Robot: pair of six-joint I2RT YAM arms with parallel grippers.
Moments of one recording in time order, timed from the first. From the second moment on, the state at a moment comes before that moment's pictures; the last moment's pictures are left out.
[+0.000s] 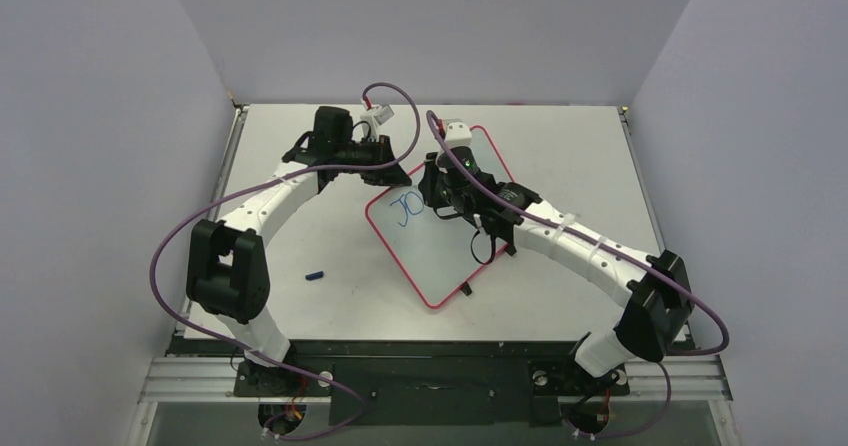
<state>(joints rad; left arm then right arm) -0.33 1.70 1.35 -0.32 0.78 -0.27 0.82 1.51 1.31 -0.32 0.25 0.45</state>
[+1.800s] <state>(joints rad) -0.33 1.70 1.35 -0.35 0.75 -0.25 0.78 1.58 1.35 -0.30 0.31 0.44</state>
